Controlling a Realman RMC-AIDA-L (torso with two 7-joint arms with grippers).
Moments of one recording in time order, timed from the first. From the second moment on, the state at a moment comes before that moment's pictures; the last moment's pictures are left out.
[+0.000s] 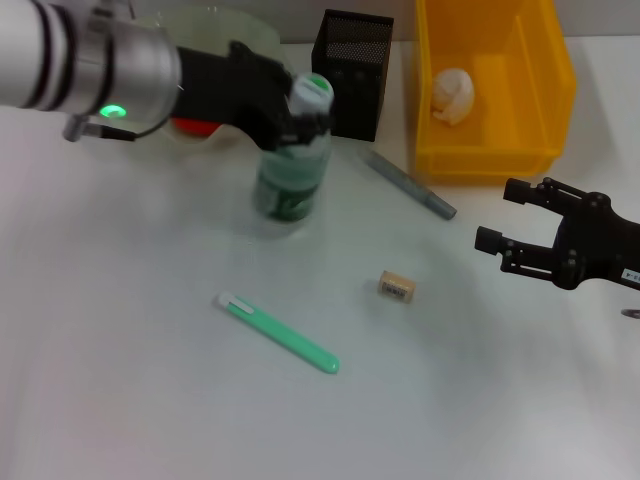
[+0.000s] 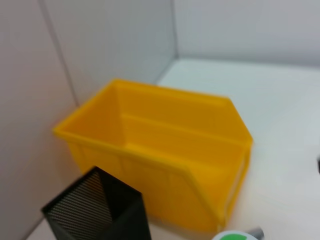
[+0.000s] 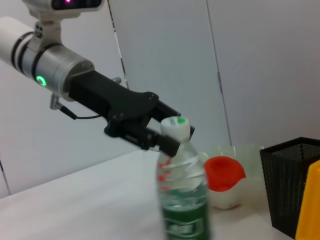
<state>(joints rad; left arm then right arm) -0.58 -2.07 1.33 1.26 2.14 1.20 -1.97 0.34 2.01 -0.89 -0.47 -1.58 -1.50 1.07</state>
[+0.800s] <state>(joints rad) -0.53 -2.06 0.87 1.01 1.84 1.40 -1.74 0.36 2.02 -0.89 -0.47 -1.63 -1.53 1.07</state>
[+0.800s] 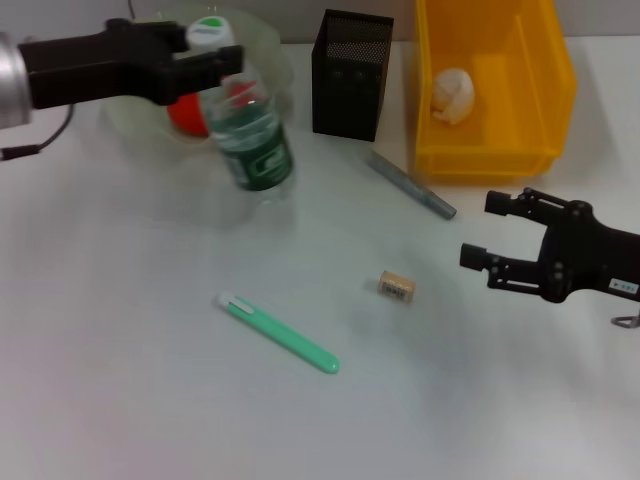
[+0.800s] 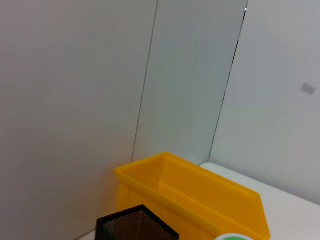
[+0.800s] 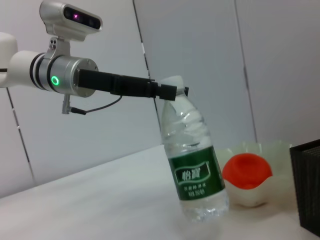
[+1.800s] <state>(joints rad) -0.42 -2.05 0.62 0.90 1.81 1.37 -1.54 0.40 2.04 -0.90 -0.47 -1.70 -1.53 1.08</state>
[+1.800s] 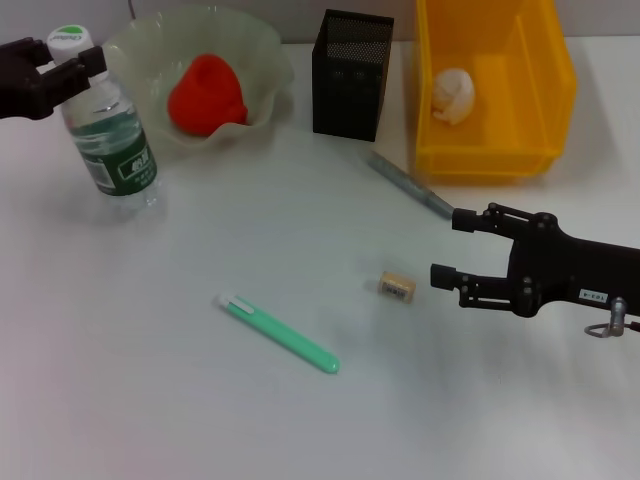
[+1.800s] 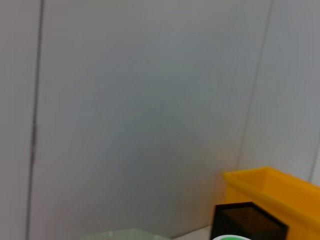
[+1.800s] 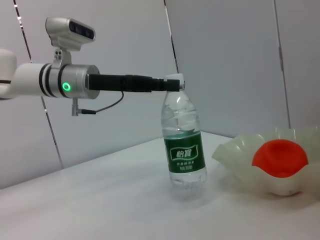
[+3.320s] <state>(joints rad) -0.44 -2.06 0.61 0.74 1.72 1.26 -1.37 0.41 2.04 -0.90 -0.47 -1.70 -1.53 1.08</state>
